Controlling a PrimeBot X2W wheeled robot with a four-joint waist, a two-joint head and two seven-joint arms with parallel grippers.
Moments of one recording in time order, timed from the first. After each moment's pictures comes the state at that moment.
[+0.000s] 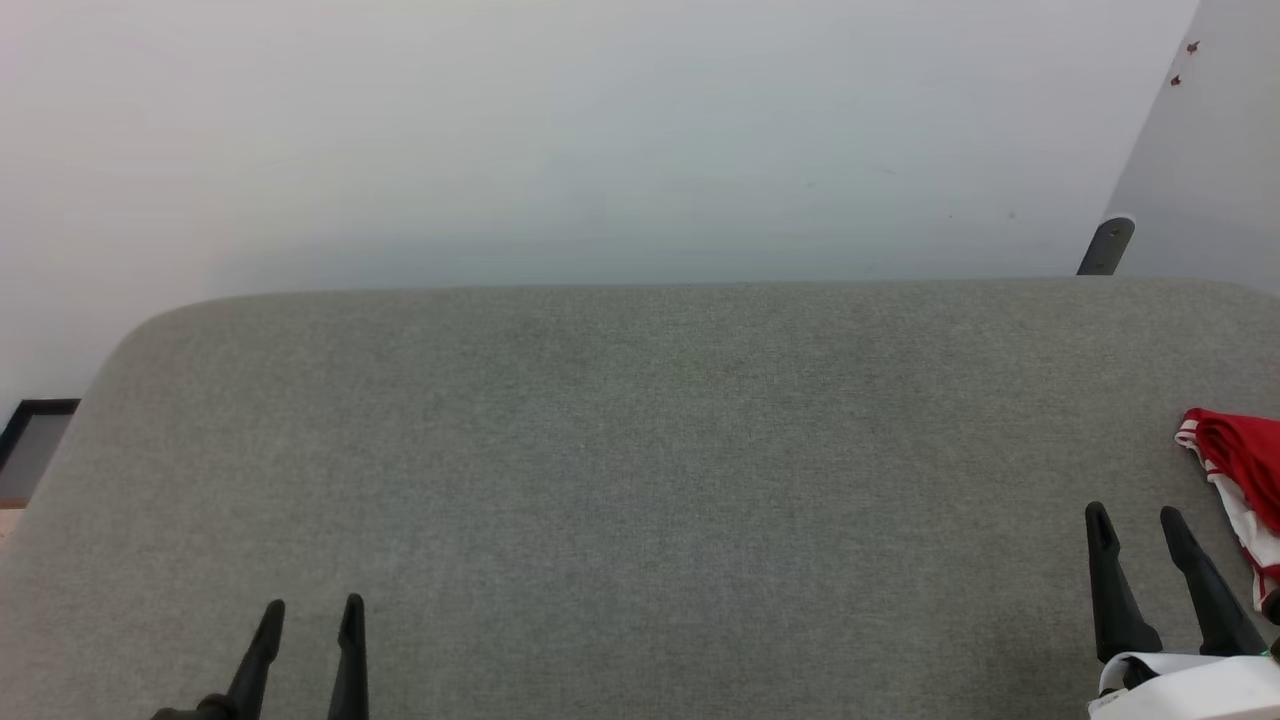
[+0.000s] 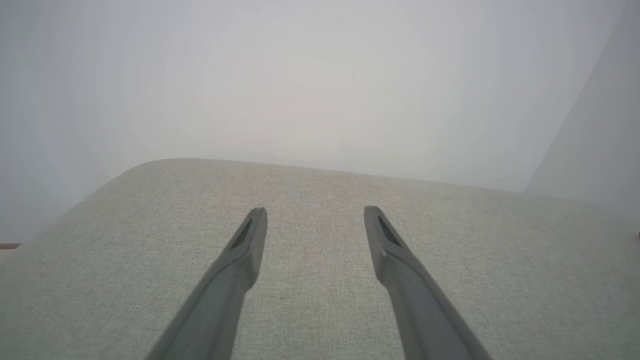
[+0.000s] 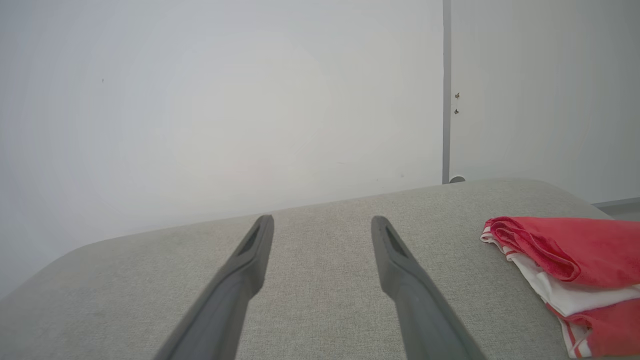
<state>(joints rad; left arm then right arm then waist) 0.16 0.15 0.07 0.08 -0.28 -0.13 -0.26 0.05 -0.13 -0.07 0.01 0.37 0.13 -0.10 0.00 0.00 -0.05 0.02</state>
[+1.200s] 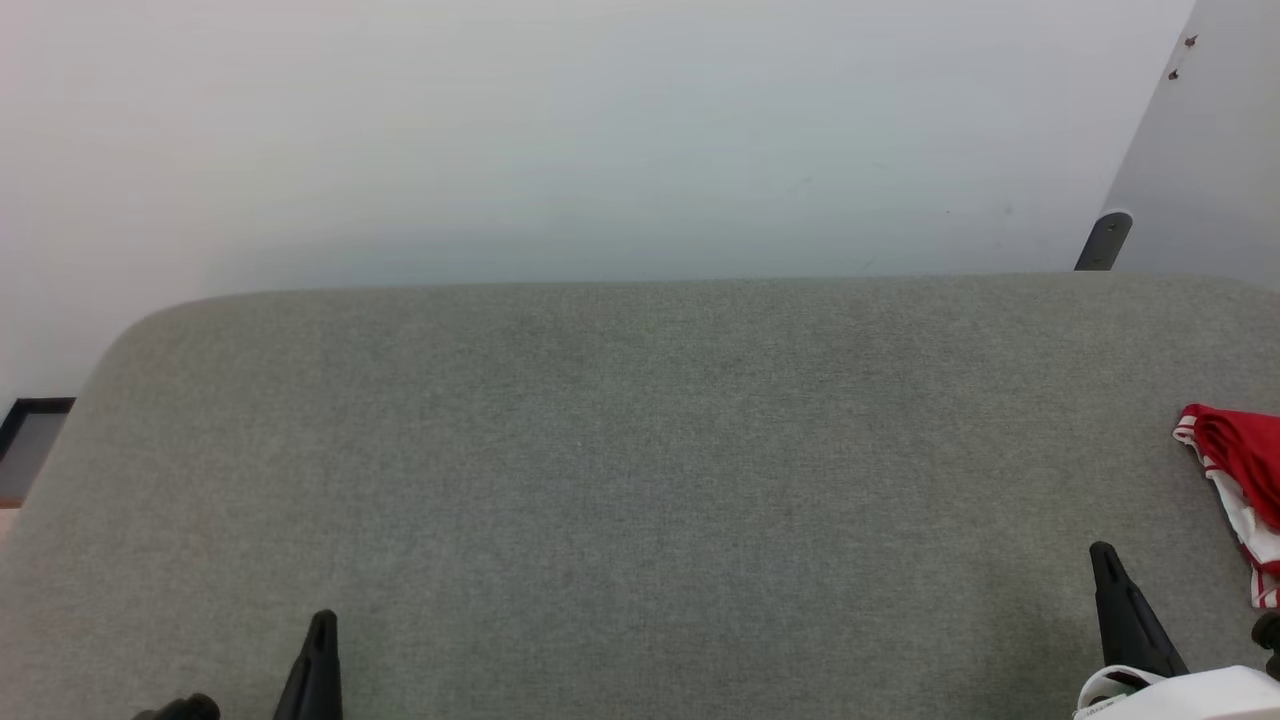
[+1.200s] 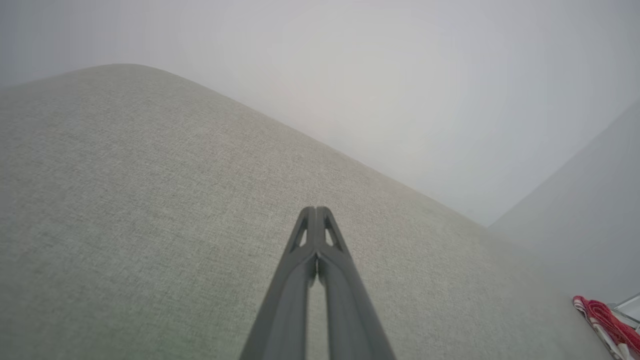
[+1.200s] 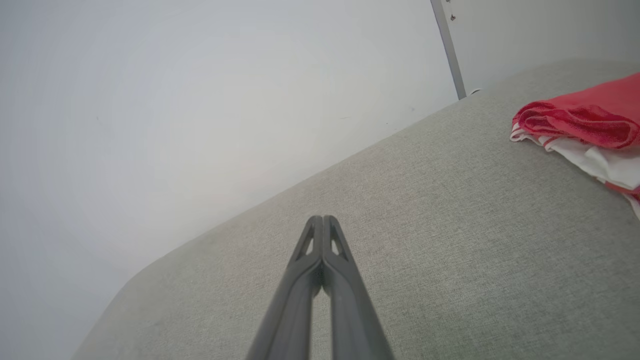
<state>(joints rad) 0.13 0.11 0.08 0.16 -0.58 -0.13 -0.18 0.05 -0.10 -0.06 0.11 0.65 0.13 -0.05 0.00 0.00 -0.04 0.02</state>
